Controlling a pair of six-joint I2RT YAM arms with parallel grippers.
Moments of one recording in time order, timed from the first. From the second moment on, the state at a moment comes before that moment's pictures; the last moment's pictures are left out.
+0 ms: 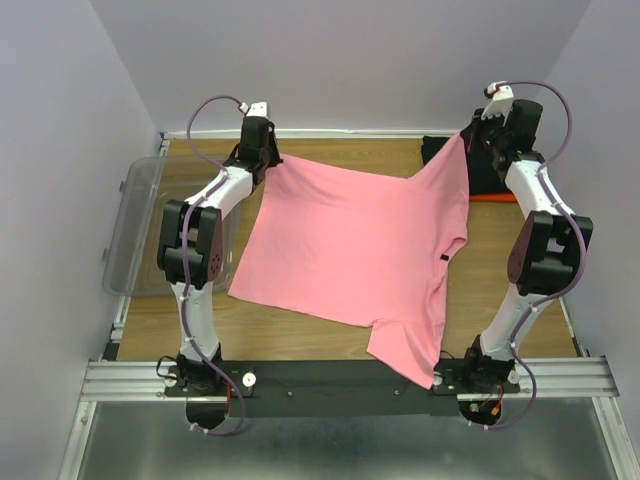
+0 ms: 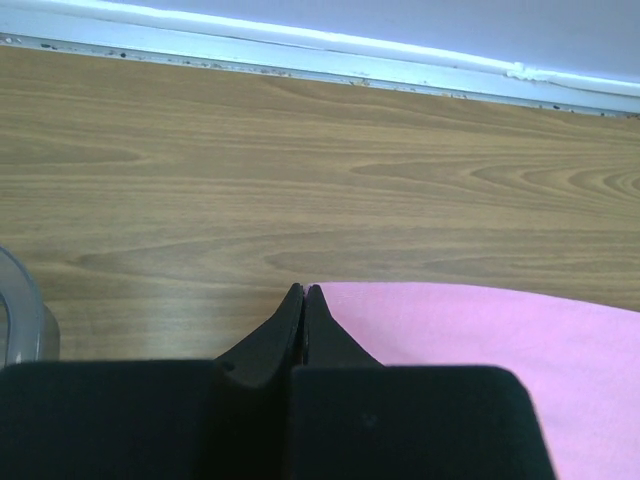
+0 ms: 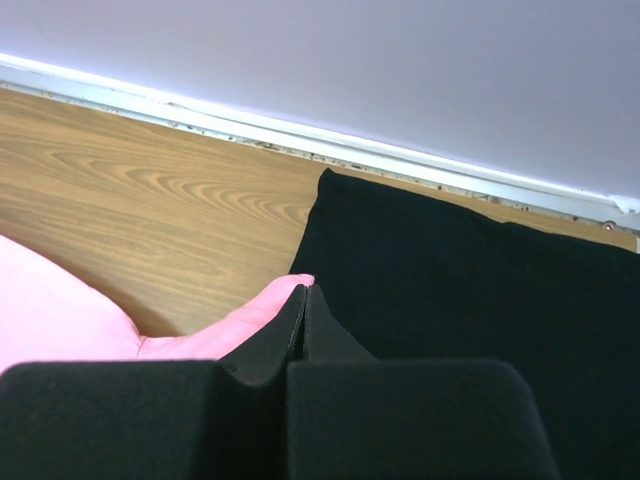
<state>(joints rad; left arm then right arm) -0.23 2.04 1.57 0.01 -0.11 -0.30 -0.15 1.90 1.57 -0.01 -0.43 -0.14</state>
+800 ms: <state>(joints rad) -0.18 2.15 1.91 -0.10 -0.11 -0.31 -0.05 2.03 1.82 -0.06 -0.22 -0.08</state>
